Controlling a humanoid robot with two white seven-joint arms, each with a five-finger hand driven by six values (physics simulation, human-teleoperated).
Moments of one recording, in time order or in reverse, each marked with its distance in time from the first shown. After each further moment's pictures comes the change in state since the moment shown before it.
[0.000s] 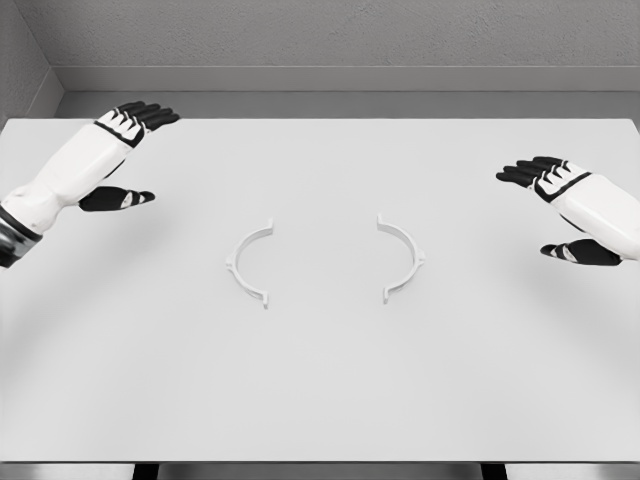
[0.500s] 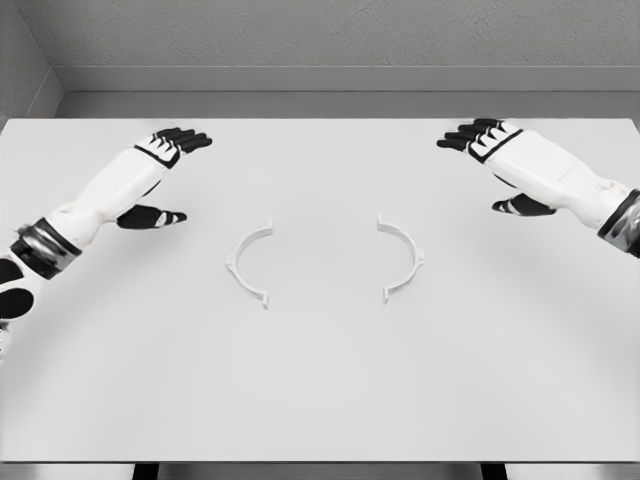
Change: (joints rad) left arm -0.011 -0.088 -0.075 0.065 -0.004 0.000 0.000; right arm -0.296 0.098 0.228 0.152 0.227 0.000 -0.001
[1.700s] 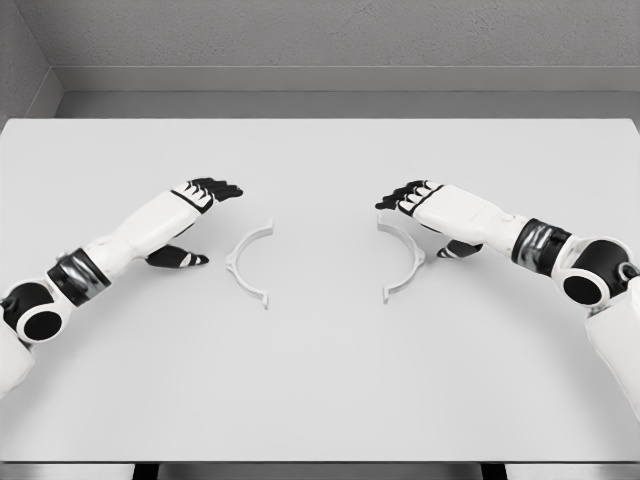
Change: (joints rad) left arm 0.005 0.001 -0.139 0.047 -0.012 0.000 -0.001; right arm -0.064 0.077 0.232 0.149 0.117 0.037 0.000
